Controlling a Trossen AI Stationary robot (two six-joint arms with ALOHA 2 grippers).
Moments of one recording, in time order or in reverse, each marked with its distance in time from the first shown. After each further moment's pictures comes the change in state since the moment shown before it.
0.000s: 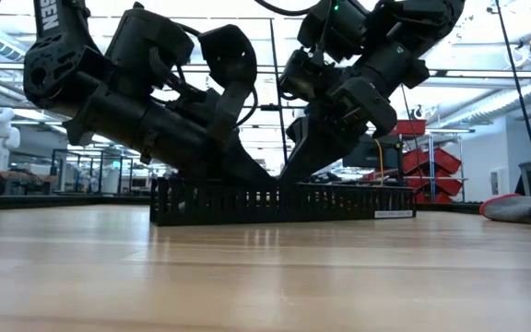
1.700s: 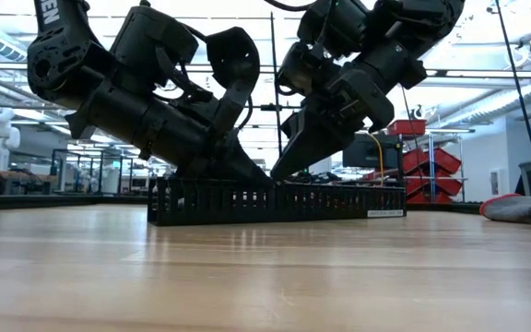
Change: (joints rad) left arm 0.014 -0.008 0.002 -0.110 0.013 -0.185; right arm 0.000 0.000 0.000 0.044 -0.035 -0.019
